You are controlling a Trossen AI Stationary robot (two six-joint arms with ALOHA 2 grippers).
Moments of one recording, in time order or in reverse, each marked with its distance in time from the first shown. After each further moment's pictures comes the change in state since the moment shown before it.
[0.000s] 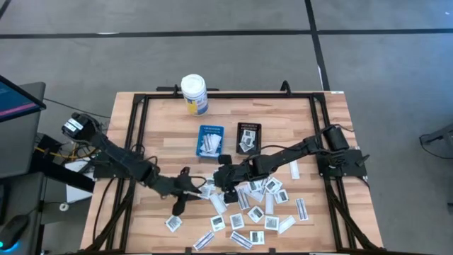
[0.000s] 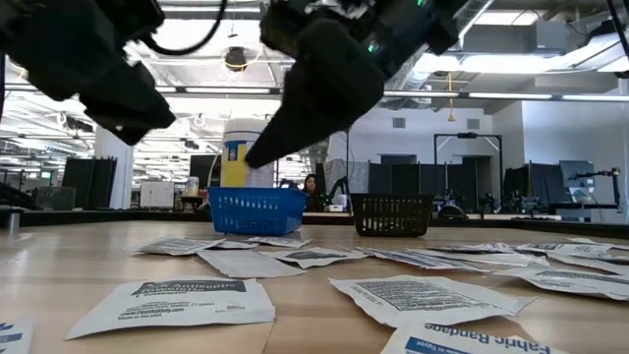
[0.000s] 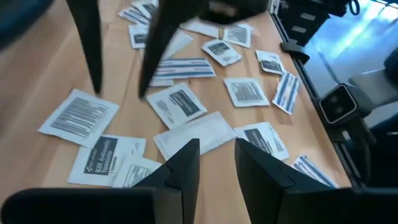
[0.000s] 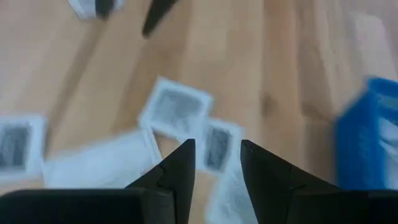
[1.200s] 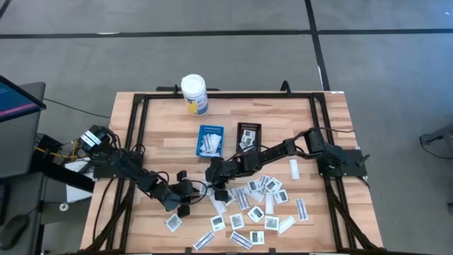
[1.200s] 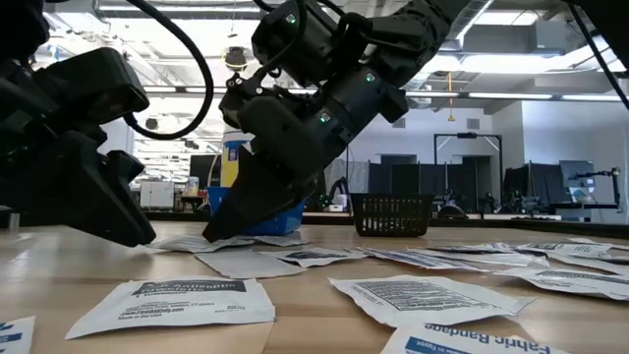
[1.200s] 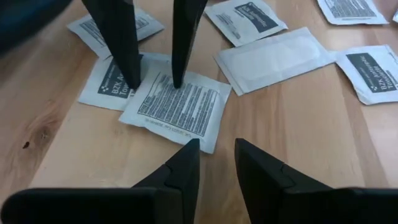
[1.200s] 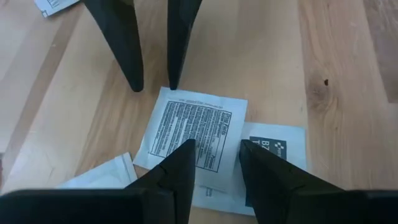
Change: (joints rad) left arm -0.075 0.294 -0.001 0.013 -0.210 -0.105; right arm -0.088 0.228 0.102 0.079 -0.199 0.129
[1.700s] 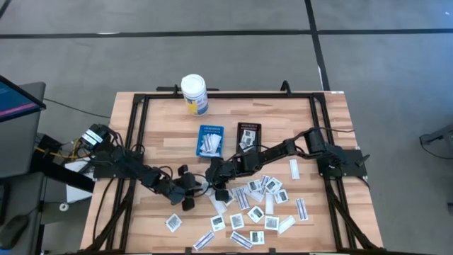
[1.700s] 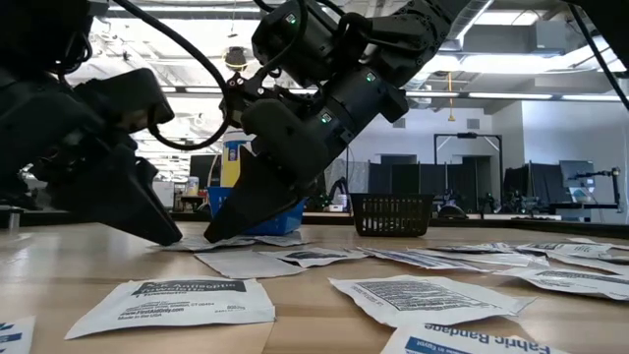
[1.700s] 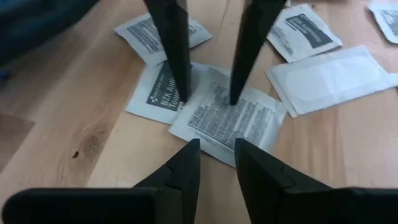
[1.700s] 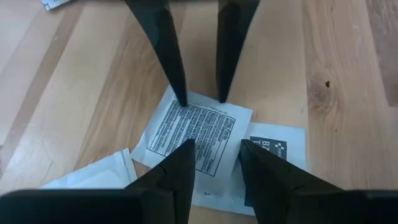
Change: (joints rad) left arm 0.095 0.000 0.000 -0.014 0.003 -0.003; right arm 0.005 0.002 -0.002 -0.006 -0.001 -0.031
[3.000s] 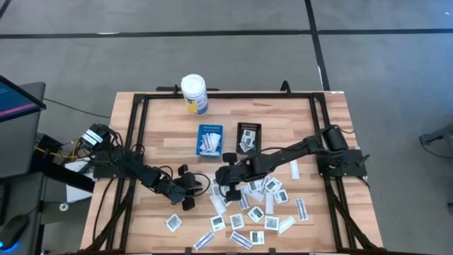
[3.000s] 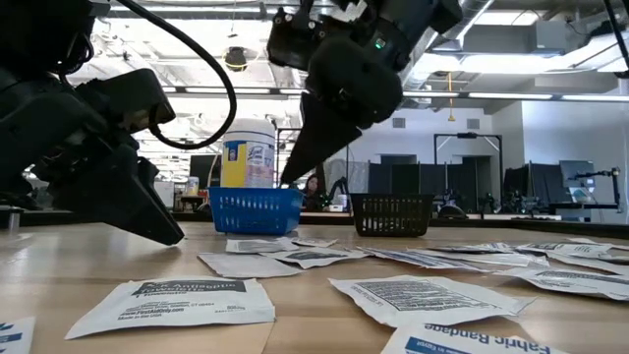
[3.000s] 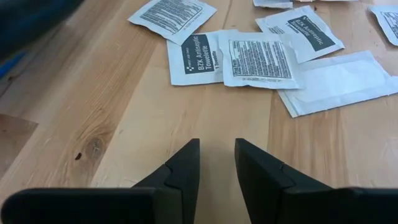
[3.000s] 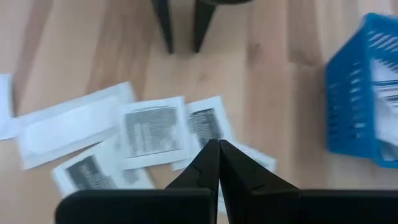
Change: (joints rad) left arm -0.001 0.000 0.000 0.001 -0.003 -0.001; right arm 0.084 -0.224 -0.004 -0.379 0.265 -0.026
